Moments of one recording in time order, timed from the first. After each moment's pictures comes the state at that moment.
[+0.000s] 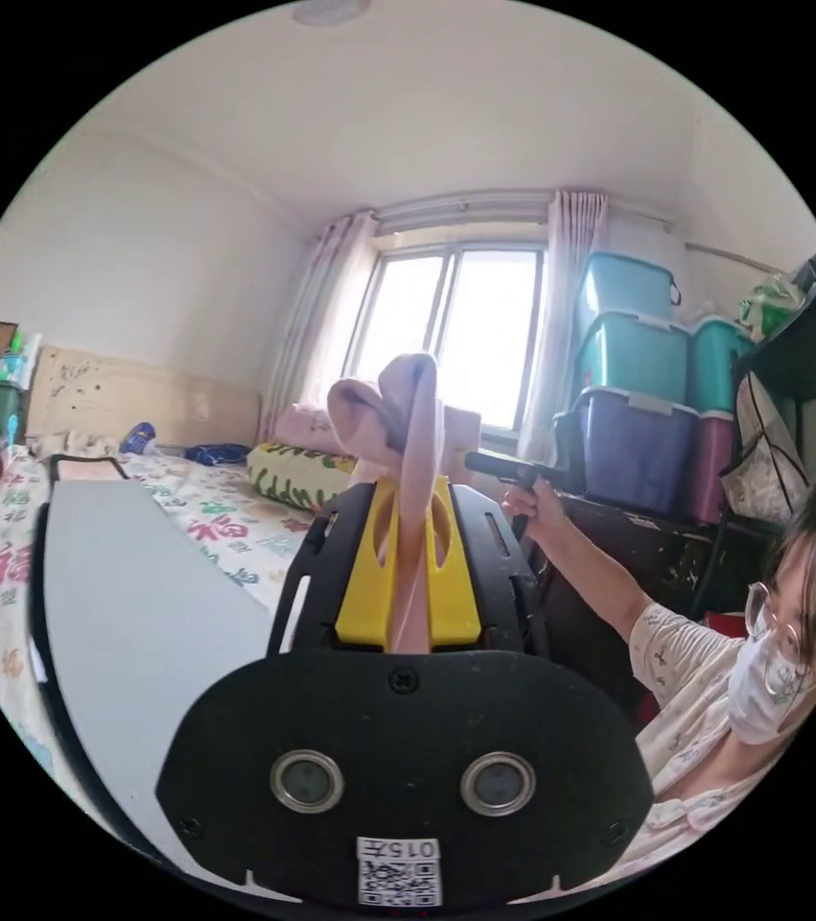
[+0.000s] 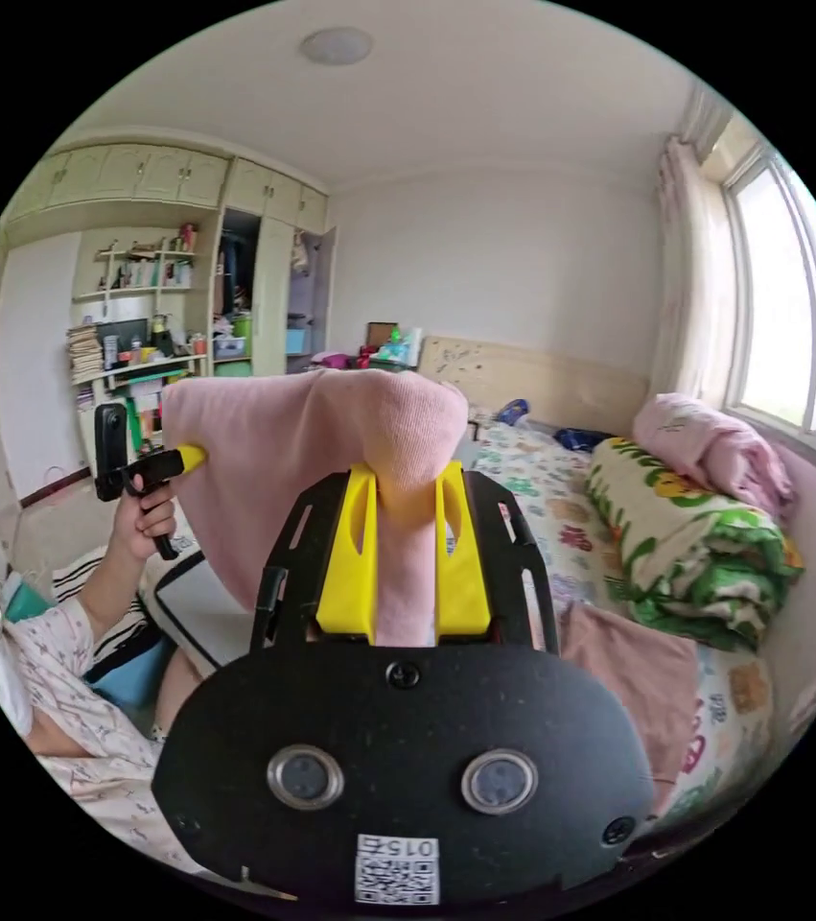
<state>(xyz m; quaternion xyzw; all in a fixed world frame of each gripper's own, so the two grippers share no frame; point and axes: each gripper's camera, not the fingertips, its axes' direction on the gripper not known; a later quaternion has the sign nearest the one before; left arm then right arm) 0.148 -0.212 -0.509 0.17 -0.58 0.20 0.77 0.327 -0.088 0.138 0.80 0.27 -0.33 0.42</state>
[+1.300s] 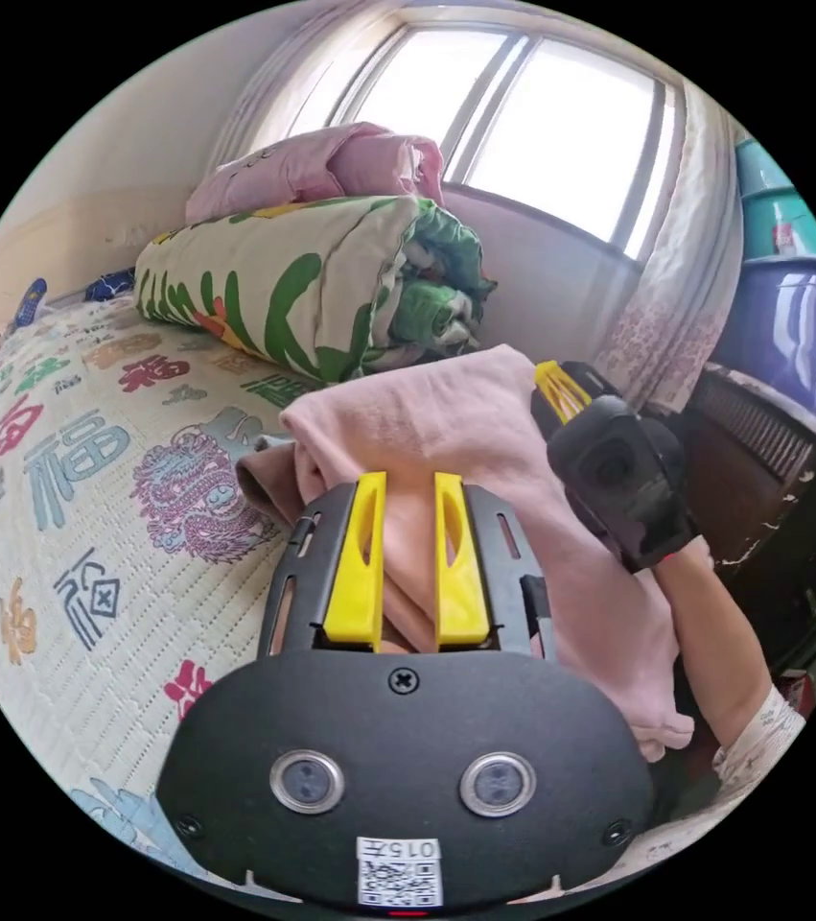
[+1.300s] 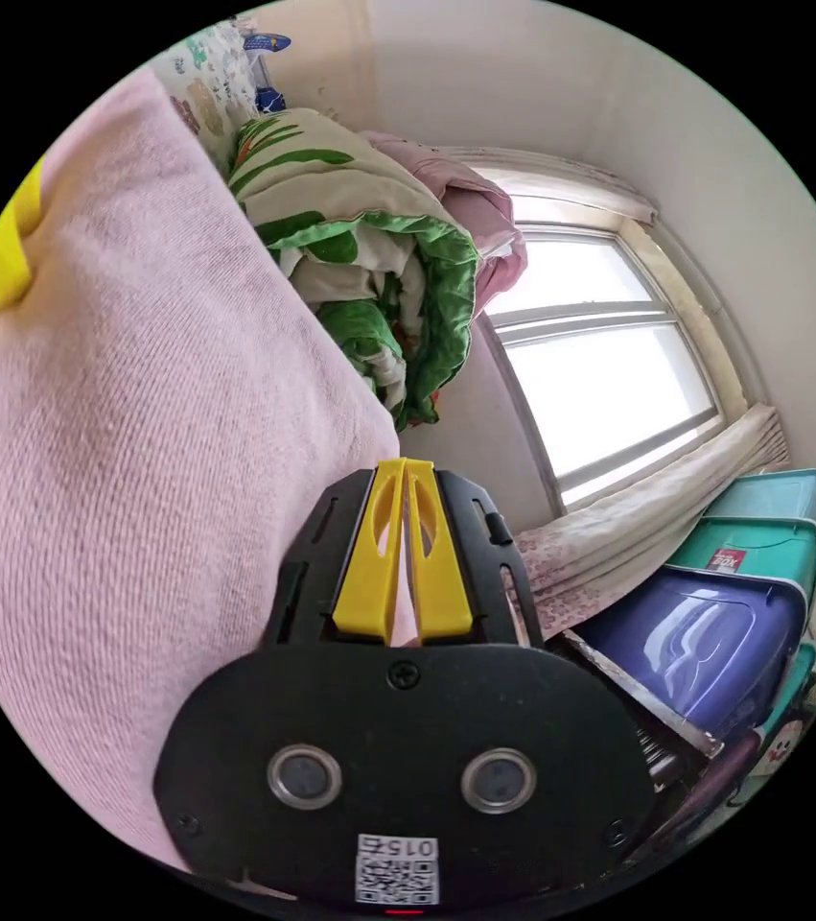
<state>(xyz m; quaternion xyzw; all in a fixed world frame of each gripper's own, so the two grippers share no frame) -0.625 -0.313 -0.547 -0.04 -0.60 0.00 0.80 0.686 -0.533 -0.443 0.52 0.72 0.35 0.30</state>
